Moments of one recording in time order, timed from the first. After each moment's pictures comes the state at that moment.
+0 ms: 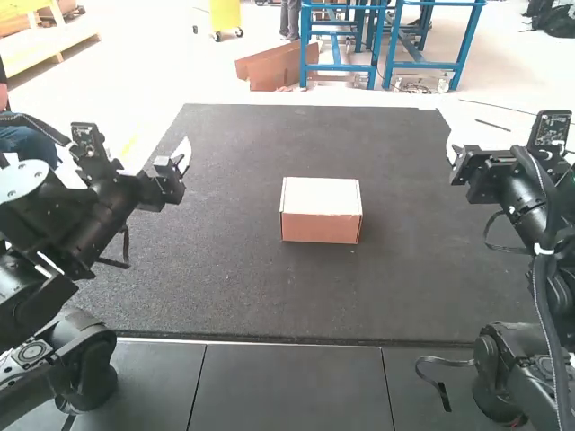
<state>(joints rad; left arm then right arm) -0.50 0.17 0.22 0.14 -0.27 -0.06 0.11 0.20 0.33 0.01 -0.04 0.01</state>
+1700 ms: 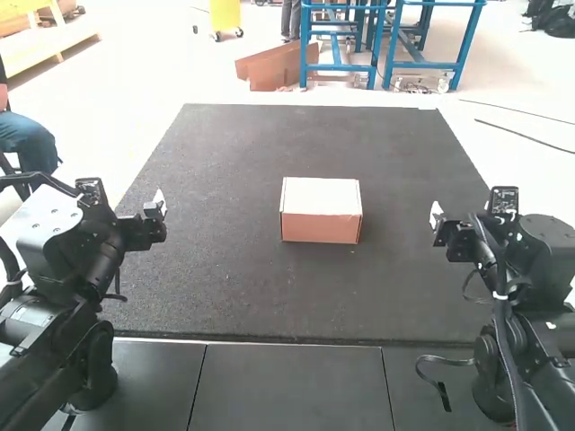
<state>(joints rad) -0.22 0.01 0.01 -0.04 -0.30 -0.08 0.09 0.01 0.00 -0.09 0.01 -0.02</state>
